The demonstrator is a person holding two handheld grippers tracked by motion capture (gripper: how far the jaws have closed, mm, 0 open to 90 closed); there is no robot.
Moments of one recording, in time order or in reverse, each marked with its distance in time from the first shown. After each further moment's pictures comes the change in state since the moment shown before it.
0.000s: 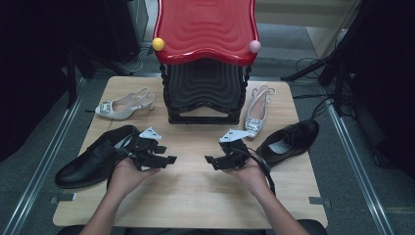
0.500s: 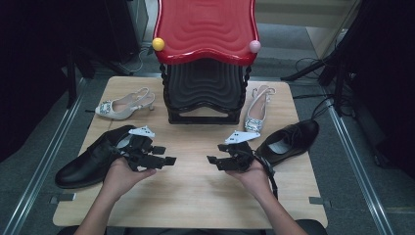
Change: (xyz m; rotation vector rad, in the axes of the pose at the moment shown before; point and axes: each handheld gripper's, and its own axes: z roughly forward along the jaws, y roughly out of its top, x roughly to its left) left arm -0.002 0.004 -0.023 -0.020 -0.106 -0.036; right arm 0.001 -0.005 -0.014 -0.052 0.073 0.032
